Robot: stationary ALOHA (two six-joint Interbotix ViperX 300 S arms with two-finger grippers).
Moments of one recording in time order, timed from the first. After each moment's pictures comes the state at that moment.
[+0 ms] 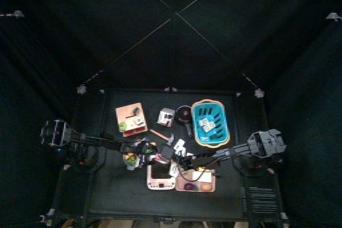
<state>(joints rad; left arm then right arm) 0.03 -0.14 0.99 0.46 -0.55 -0.28 0.17 0.11 0.36 -0.60 0.46 0.98</state>
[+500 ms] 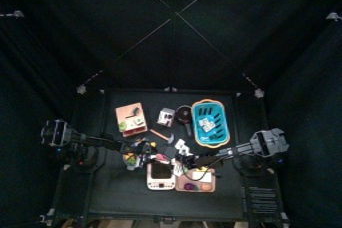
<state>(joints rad) 0.03 -0.15 1.00 0.36 -0.55 -0.28 0.16 0.05 0.48 -0.61 0.47 1.00</state>
